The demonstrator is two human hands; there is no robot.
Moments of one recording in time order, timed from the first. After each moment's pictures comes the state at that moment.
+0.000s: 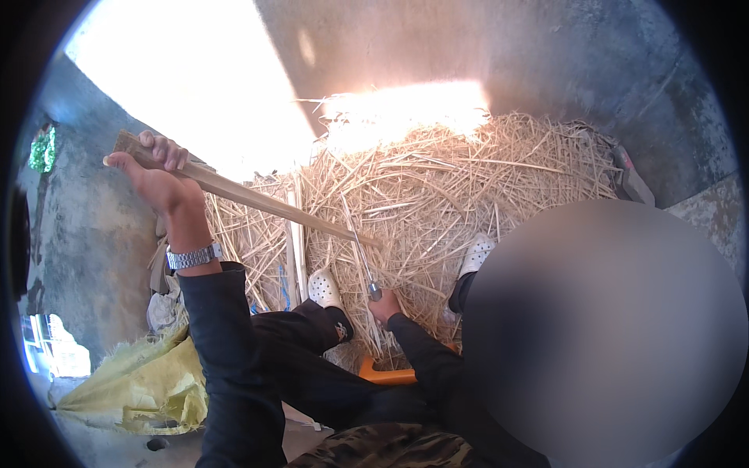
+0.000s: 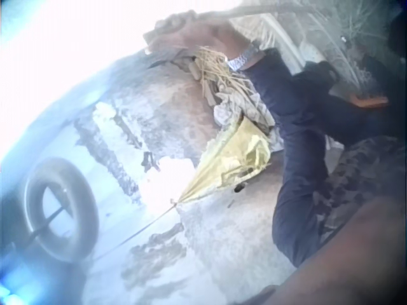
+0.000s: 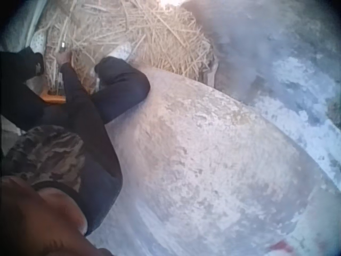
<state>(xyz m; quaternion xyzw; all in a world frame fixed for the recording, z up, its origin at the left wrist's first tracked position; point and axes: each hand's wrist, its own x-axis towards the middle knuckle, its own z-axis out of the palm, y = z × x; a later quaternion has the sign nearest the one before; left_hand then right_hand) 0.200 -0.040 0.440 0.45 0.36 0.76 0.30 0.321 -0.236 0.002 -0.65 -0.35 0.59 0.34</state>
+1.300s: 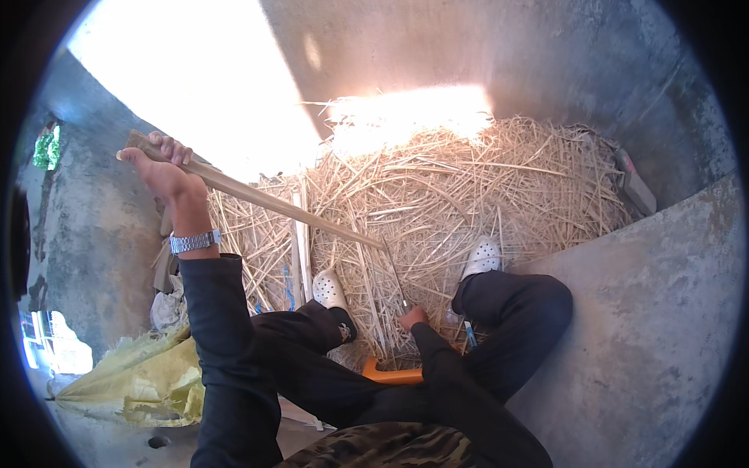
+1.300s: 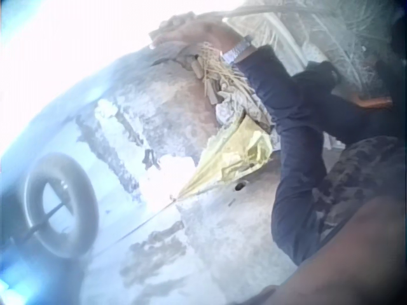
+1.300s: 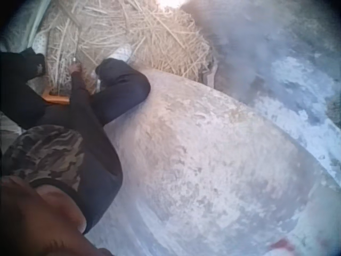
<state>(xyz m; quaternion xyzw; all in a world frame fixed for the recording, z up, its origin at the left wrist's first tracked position) 0.180 -0.024 0.437 0.41 0.39 0.77 0.29 0.371 -0.285 -0.071 -0.77 -0.35 0.53 0.09</state>
